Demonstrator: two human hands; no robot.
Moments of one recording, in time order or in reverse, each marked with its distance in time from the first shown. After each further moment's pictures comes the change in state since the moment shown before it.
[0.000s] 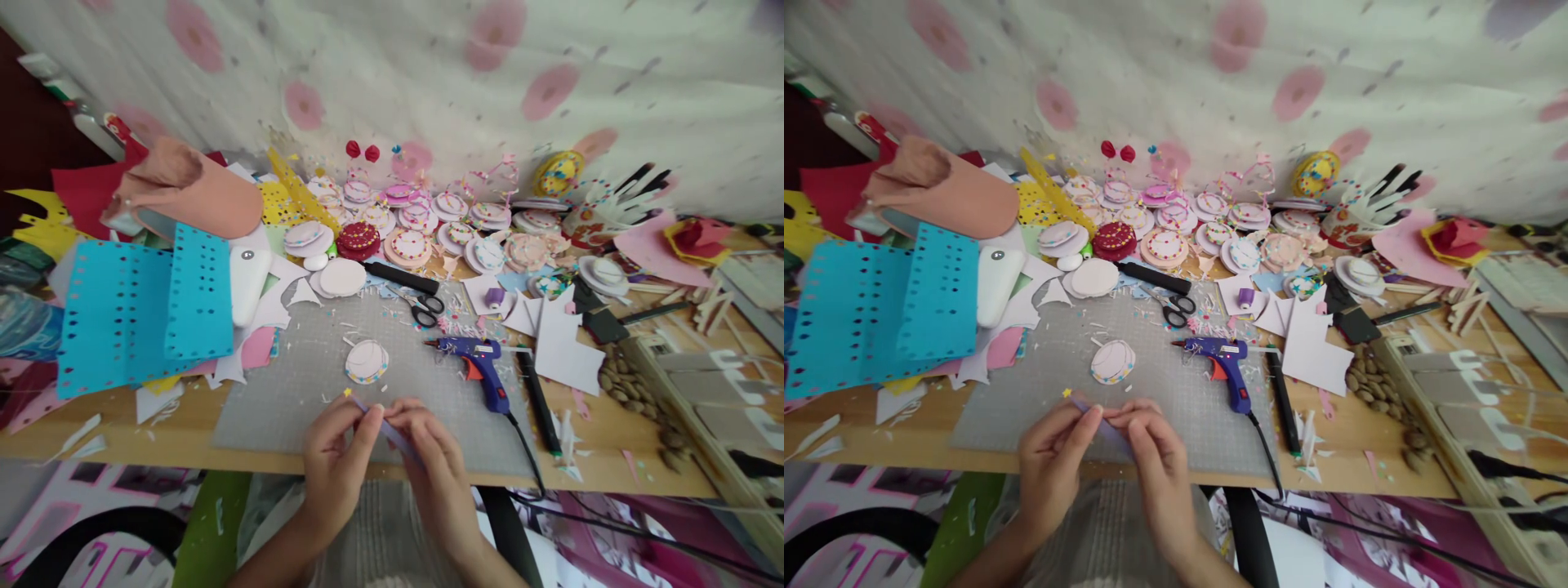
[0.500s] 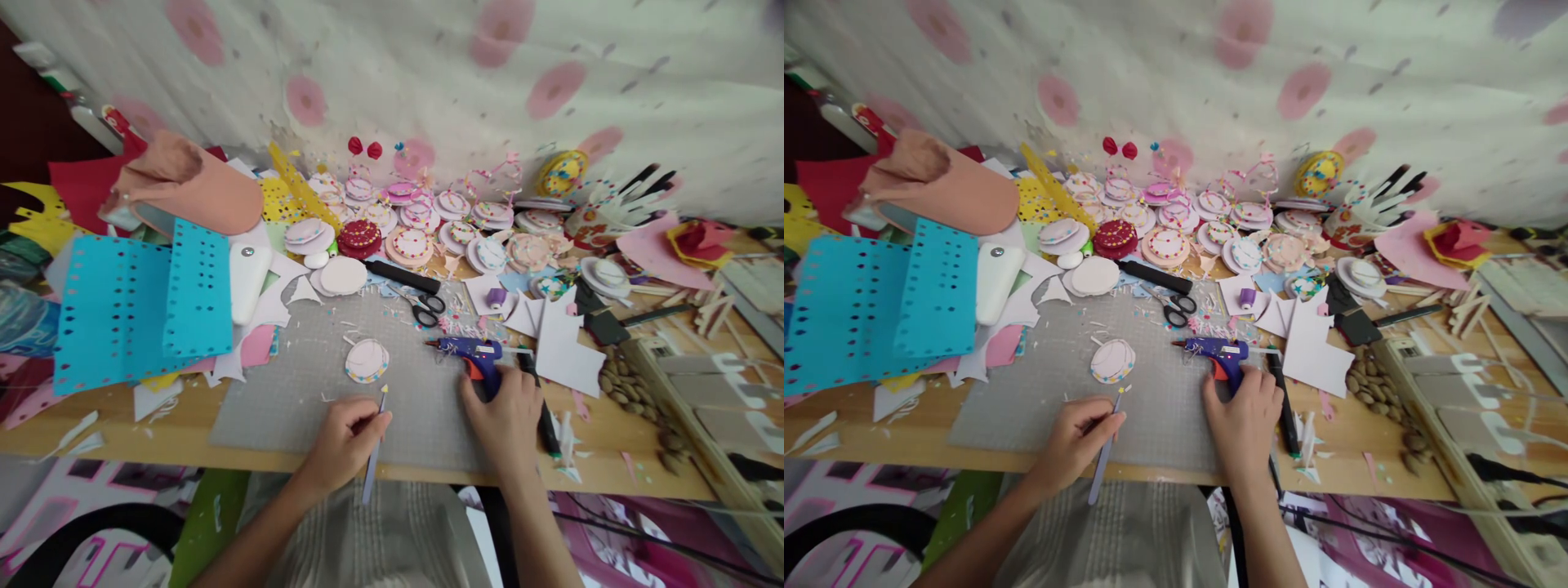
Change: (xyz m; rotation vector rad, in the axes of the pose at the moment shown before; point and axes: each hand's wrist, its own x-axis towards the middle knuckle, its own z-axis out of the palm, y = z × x) left_hand 0.019 -0.030 -0.009 0.202 -0.463 -0.067; right_hand 0.052 0.025 -0.105 -1.416 0.556 -0.180
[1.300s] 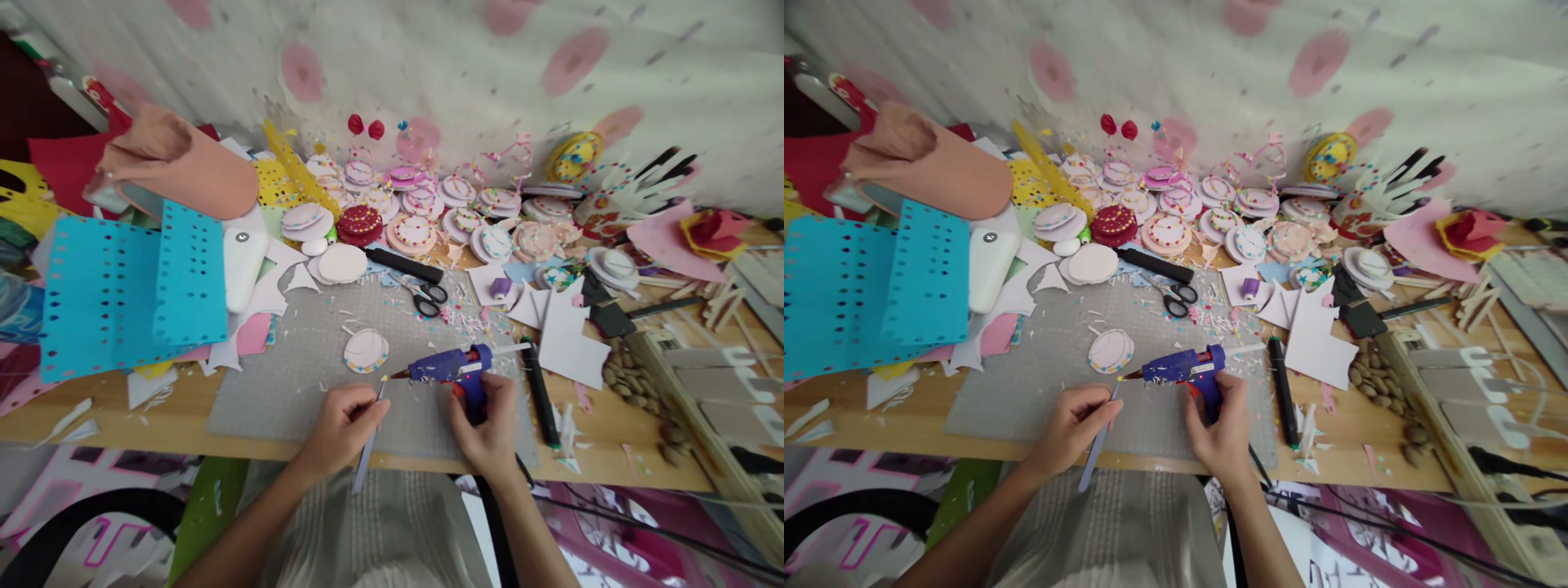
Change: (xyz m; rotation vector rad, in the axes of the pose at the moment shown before) left_hand 0.004 -0.001 -0.001 -0.034 0.000 -0.007; right_hand -0.034 -0.008 0.002 0.663 -0.109 -0.074
